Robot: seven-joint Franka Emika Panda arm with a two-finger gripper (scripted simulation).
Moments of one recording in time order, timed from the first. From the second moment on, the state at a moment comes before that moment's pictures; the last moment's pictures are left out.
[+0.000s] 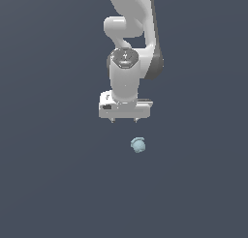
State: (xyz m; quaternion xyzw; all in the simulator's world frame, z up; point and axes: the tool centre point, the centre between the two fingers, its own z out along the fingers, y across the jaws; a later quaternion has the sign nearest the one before) arm -0.016 0.001 0.164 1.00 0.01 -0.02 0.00
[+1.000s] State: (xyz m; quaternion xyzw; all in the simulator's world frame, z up) arm -0.007 0.015 0.155 1.00 0.04 -0.01 0.02
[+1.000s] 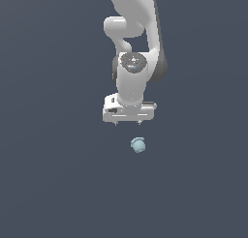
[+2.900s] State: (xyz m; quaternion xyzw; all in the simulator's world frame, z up) arm 0.036 0.070 0.041 0.99 0.15 0.00 0.00
